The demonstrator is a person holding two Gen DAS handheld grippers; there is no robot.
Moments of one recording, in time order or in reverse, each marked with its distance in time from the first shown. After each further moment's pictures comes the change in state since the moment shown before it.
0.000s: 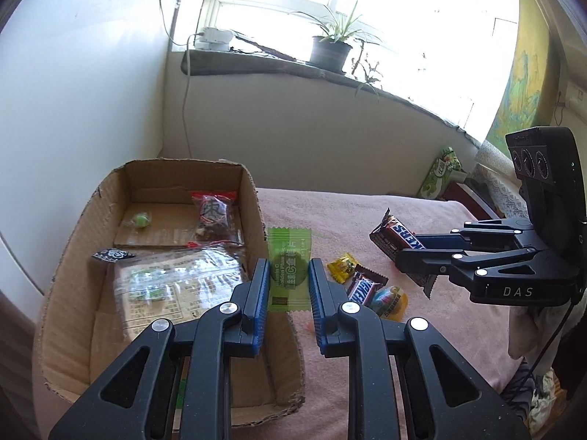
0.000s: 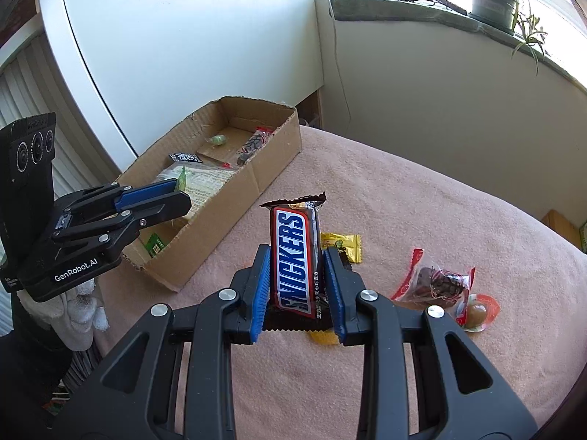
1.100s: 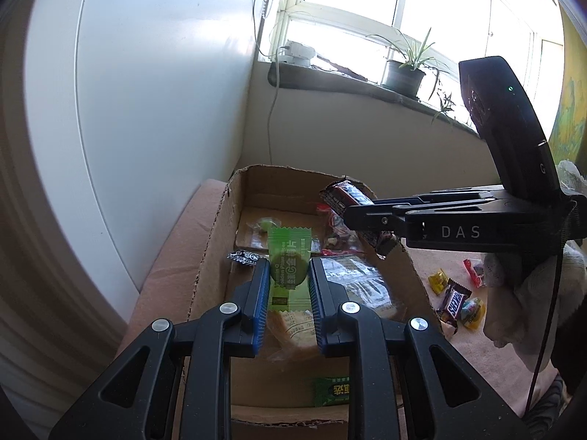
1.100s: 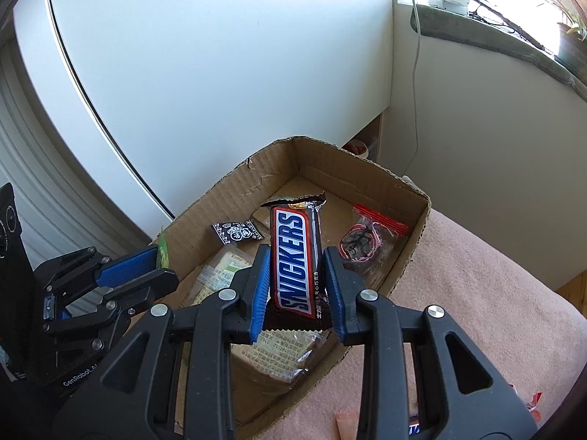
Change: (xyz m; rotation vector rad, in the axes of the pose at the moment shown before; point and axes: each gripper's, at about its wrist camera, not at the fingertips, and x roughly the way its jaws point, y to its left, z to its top) left arm -0.027 0.082 -0.006 -0.089 -0.064 0.205; right arm 0.101 0.088 0.100 -0.103 0.016 0.101
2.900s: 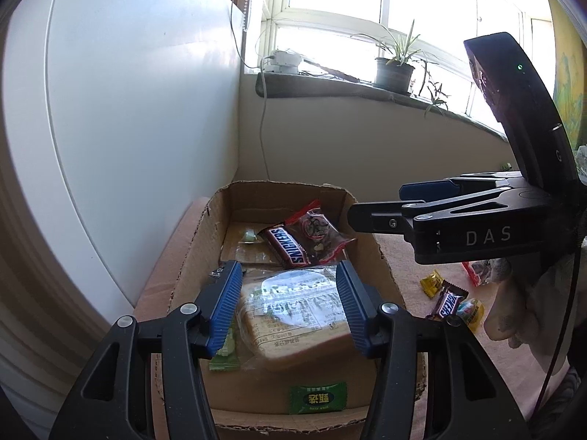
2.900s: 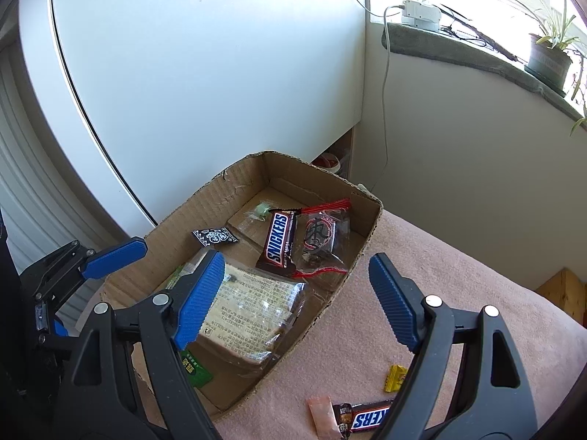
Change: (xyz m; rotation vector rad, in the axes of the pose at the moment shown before) left arm 0.000 -0.036 0.006 0.079 -0.029 0.043; right arm -0.034 -0.014 -0.009 0.011 -0.069 -0.098
